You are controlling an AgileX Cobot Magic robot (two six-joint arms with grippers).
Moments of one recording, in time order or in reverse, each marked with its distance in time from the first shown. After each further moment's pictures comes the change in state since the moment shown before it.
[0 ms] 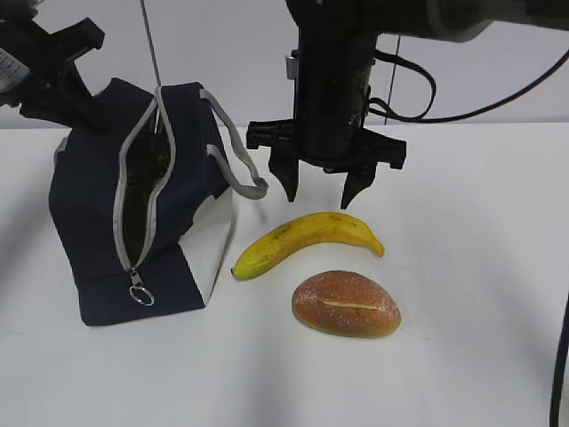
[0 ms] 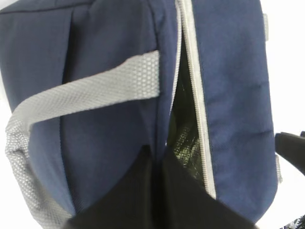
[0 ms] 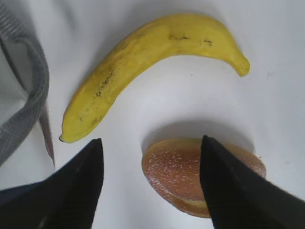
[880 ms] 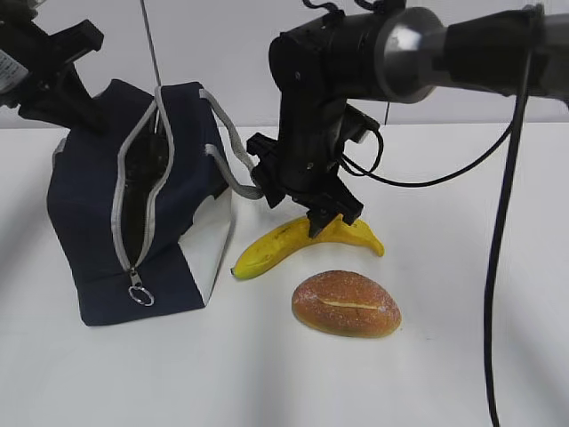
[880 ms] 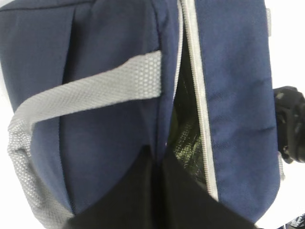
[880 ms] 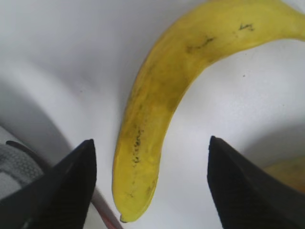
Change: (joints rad) left arm 0.000 0.000 0.000 0.007 0.009 0.000; right arm -0.014 0.142 0.000 -0.002 -0.212 0.587
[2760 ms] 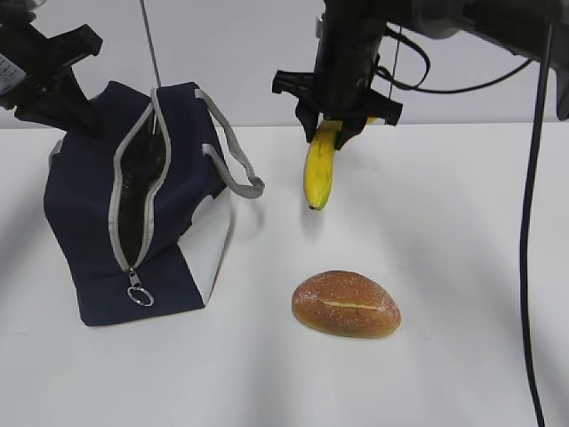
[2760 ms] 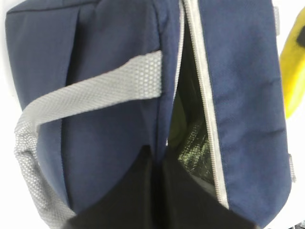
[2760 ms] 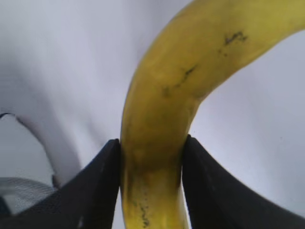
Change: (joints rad) left arm 0.000 0.000 0.000 0.028 0.000 0.000; right arm -0.140 0.116 -0.388 0.000 0.175 -0.551
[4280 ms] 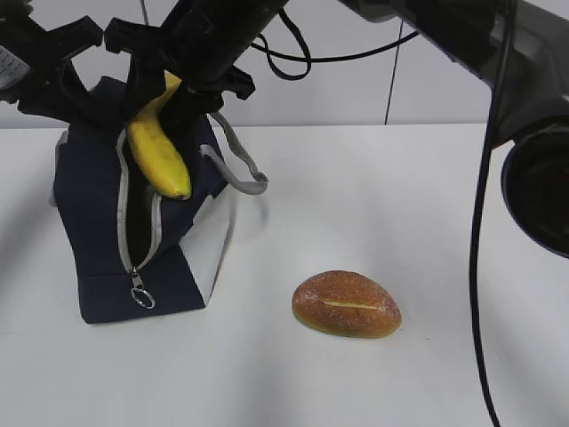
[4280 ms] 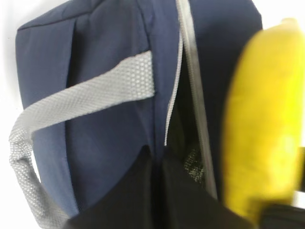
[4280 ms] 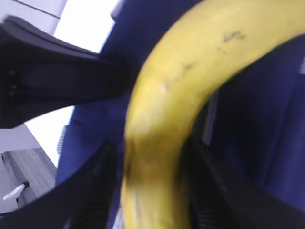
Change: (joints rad) left arm 0.000 0.000 0.000 -0.001 -0.066 -0.048; right arm 0.124 0.075 -0.321 0.664 0.053 -0.729
